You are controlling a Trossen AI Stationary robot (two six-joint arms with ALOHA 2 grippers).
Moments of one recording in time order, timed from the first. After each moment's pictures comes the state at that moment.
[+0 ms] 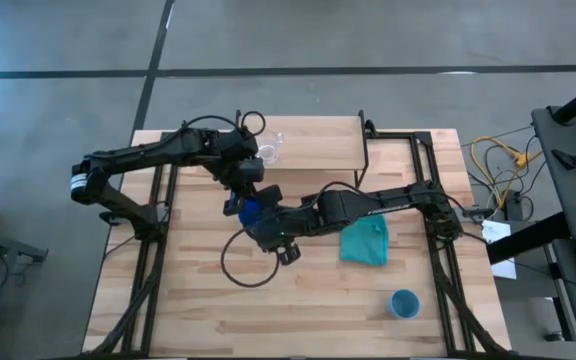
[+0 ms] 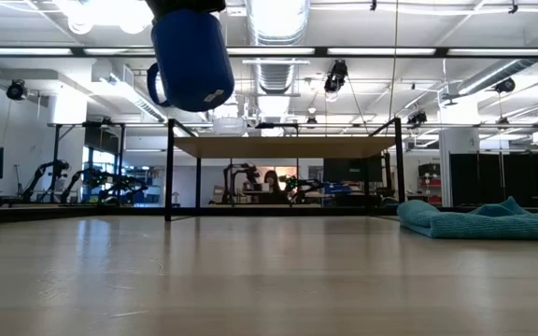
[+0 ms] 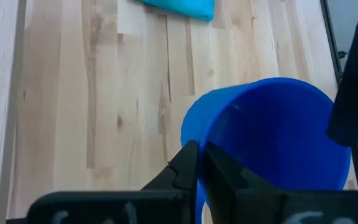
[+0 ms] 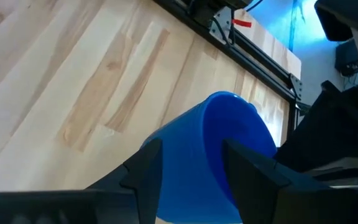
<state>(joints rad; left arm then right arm) 0.25 1.42 1.45 -1.05 0.34 0.17 0.21 2.09 2.17 -0.90 0.28 -0.45</state>
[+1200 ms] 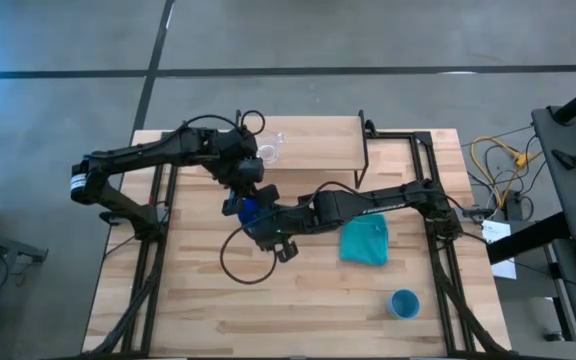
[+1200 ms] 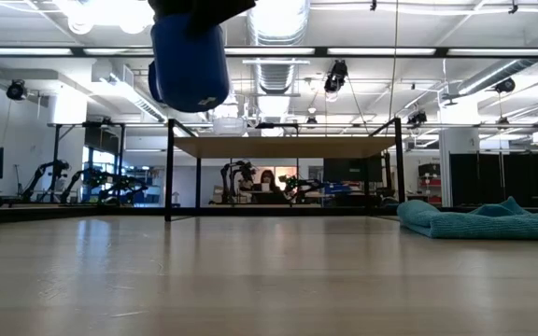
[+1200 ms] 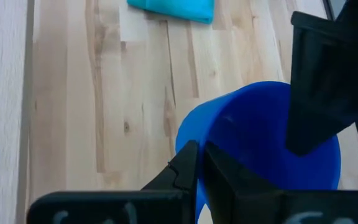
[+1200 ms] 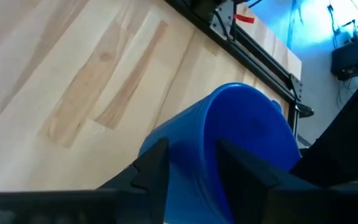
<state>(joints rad) 0.25 1.42 1.47 -1.06 0.31 0.22 0.18 2.09 2.09 -0.82 0.28 -0.50</state>
